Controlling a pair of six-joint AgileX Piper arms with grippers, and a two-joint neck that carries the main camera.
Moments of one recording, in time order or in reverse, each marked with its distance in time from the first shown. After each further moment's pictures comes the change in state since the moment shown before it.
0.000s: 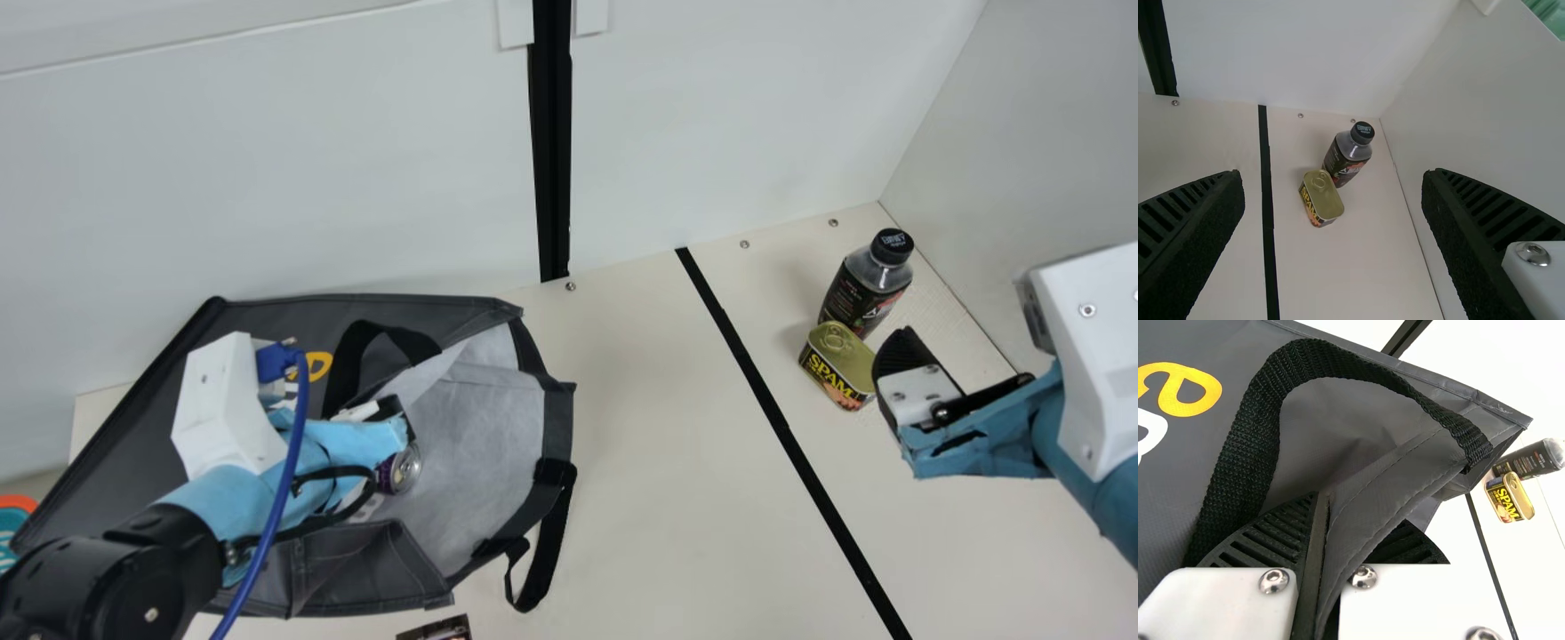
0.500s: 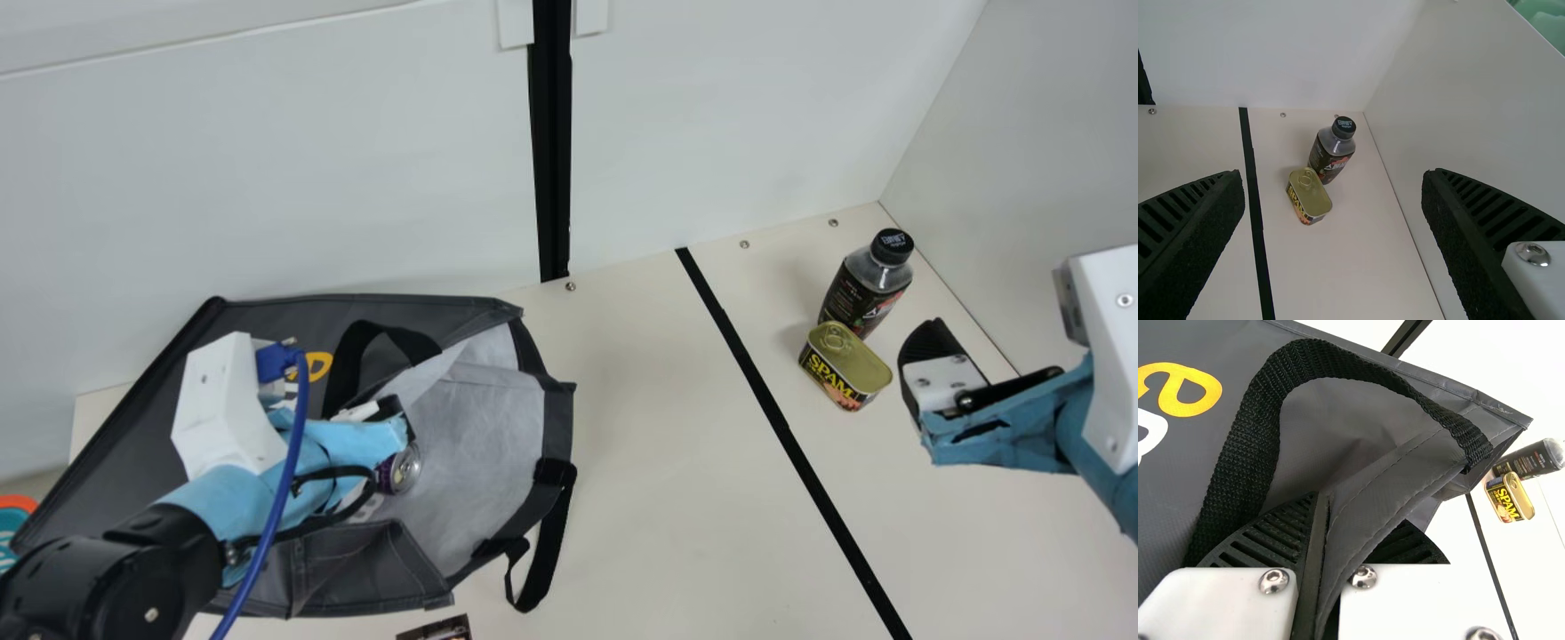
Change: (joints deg) left arm 0.0 0.0 0.0 0.0 0.0 0.0; right arm -1.3 0.2 -1.0 -2.4 1.3 3.4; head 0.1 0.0
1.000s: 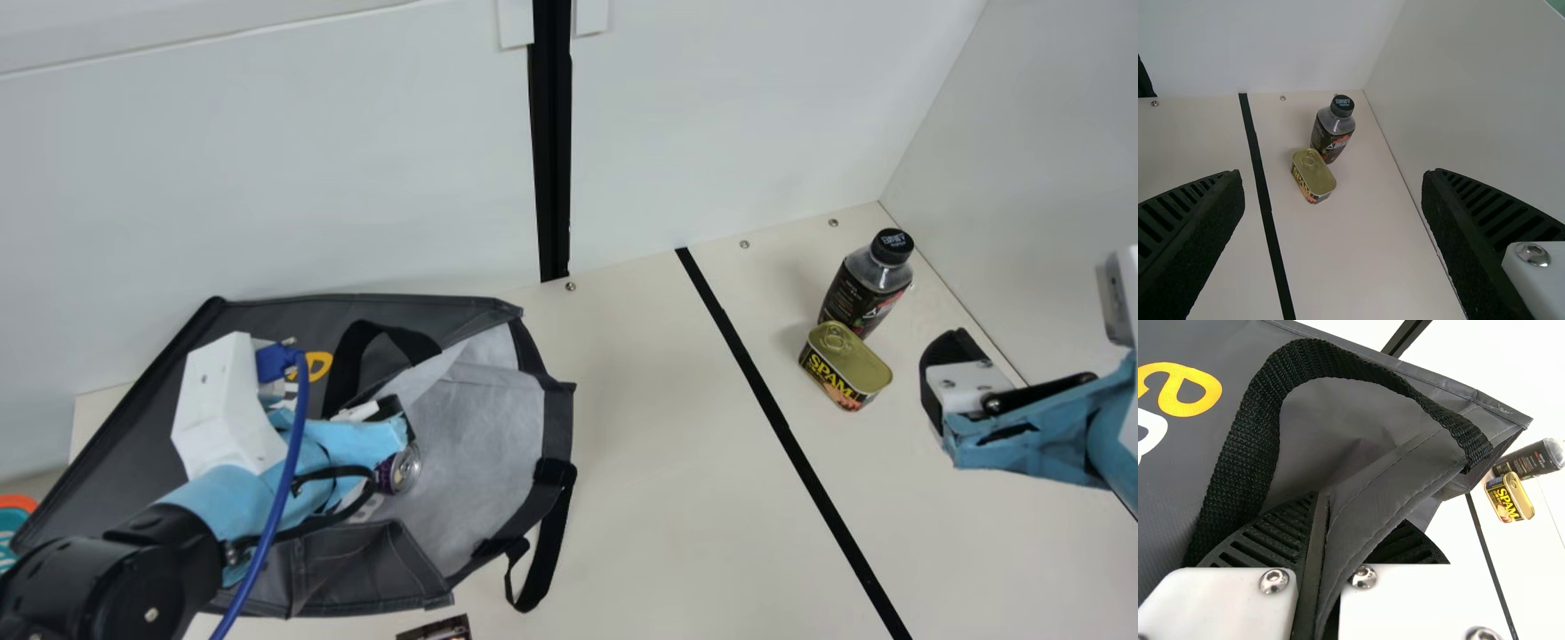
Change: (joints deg) left arm 0.0 0.0 0.0 0.0 0.0 0.0; right arm 1.9 1.1 -5.0 0.0 8.7 3.3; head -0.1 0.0
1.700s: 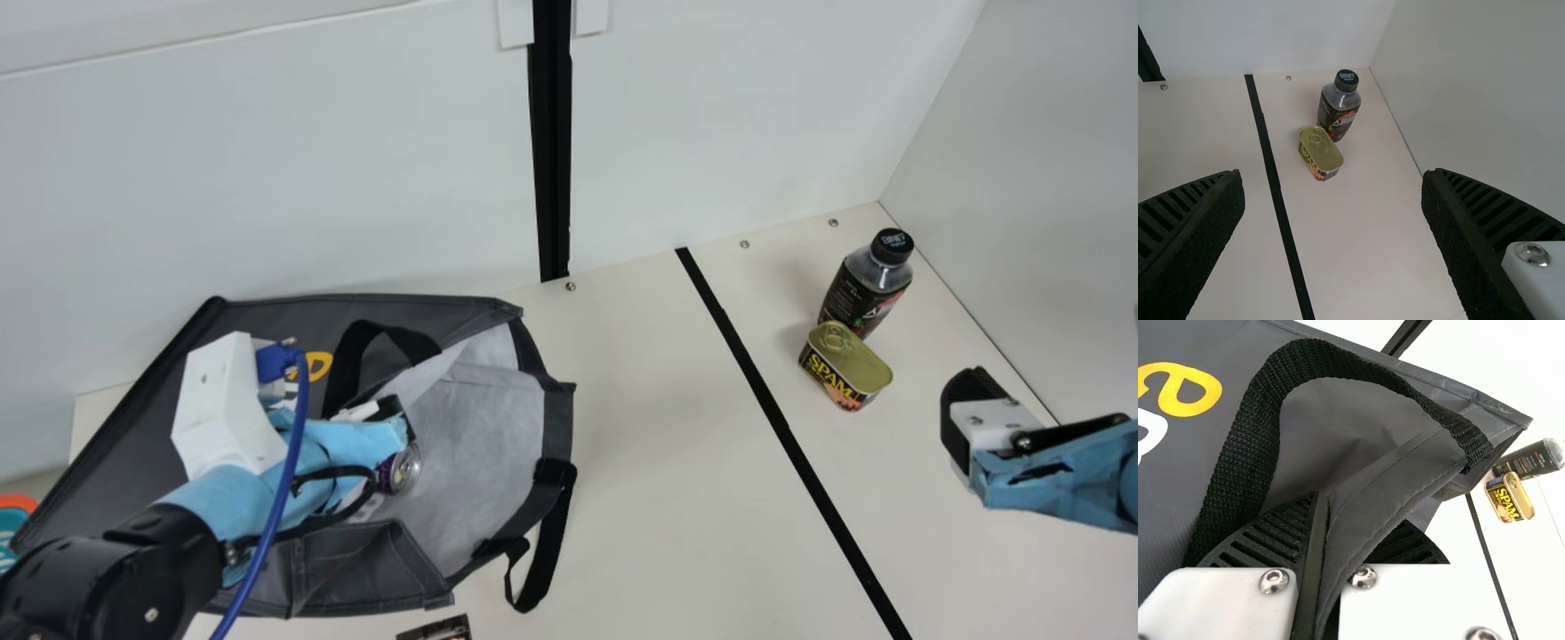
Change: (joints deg) left arm 0.0 0.0 0.0 0.0 0.0 0.0; right arm -16.6 -2.5 0.1 16.2 0.1 -12.7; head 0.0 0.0
